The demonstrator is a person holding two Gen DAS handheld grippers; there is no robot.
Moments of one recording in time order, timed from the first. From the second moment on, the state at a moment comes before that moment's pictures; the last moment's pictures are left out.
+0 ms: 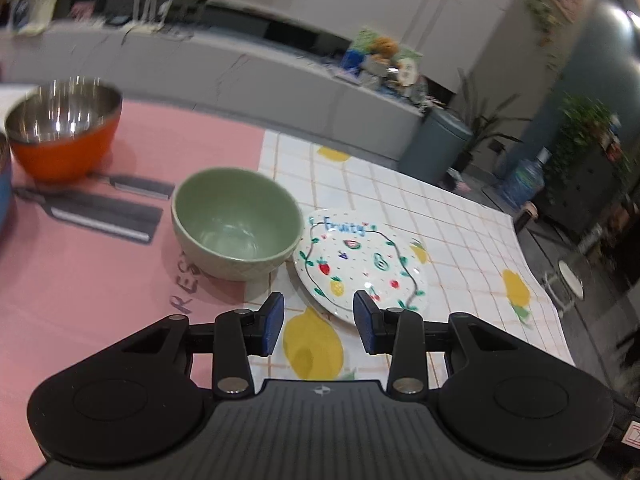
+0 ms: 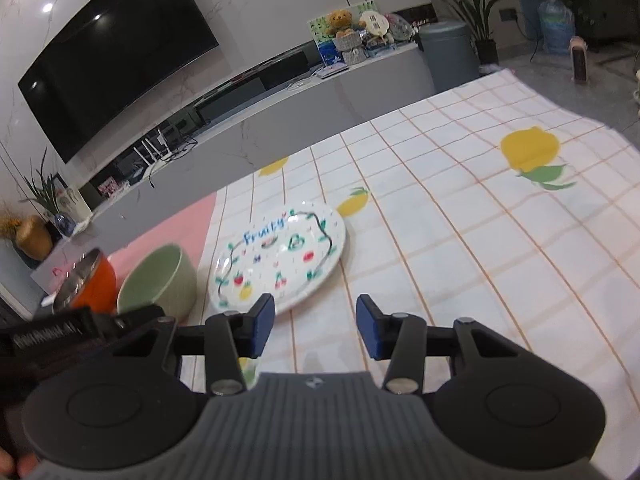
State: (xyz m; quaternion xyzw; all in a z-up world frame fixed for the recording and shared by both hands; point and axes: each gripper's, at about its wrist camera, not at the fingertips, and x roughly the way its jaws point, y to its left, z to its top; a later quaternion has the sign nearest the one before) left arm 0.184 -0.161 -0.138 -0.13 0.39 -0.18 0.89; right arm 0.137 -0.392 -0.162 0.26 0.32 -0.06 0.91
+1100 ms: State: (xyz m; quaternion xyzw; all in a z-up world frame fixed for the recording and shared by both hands) left arm 0.220 -0.171 -0.161 -0.16 0.39 -0.14 0.89; right arm 0.220 -0.438 -0.197 0.32 0.34 -0.02 0.88
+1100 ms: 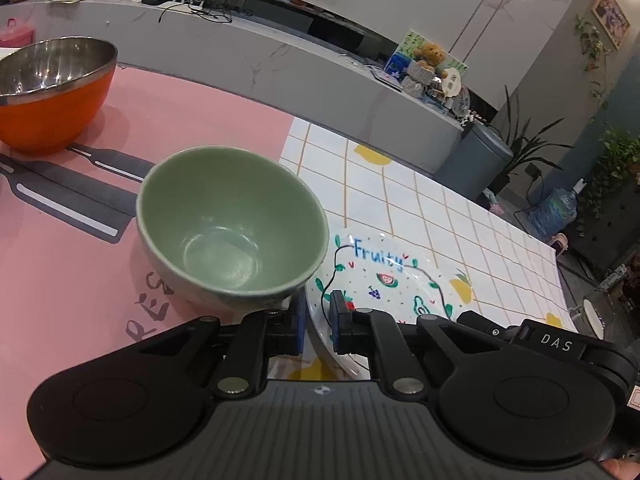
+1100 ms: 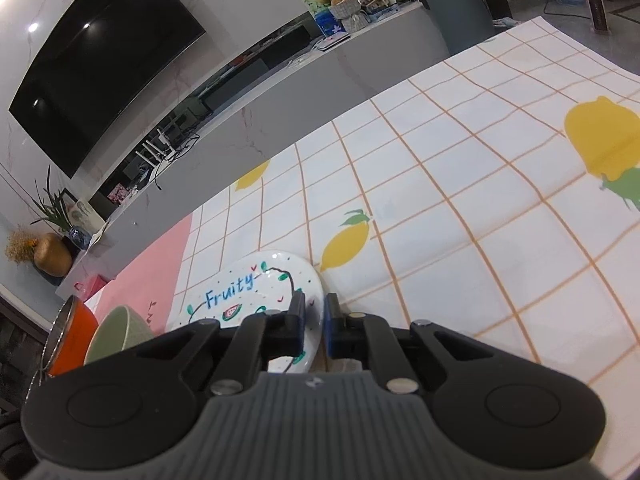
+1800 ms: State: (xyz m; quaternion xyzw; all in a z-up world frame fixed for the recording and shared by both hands) left arm 0.149 -0.099 -0.121 -0.18 0.37 -0.14 0.90; right arm 0.118 -0.366 -0.155 0.34 0.34 0.00 0.88
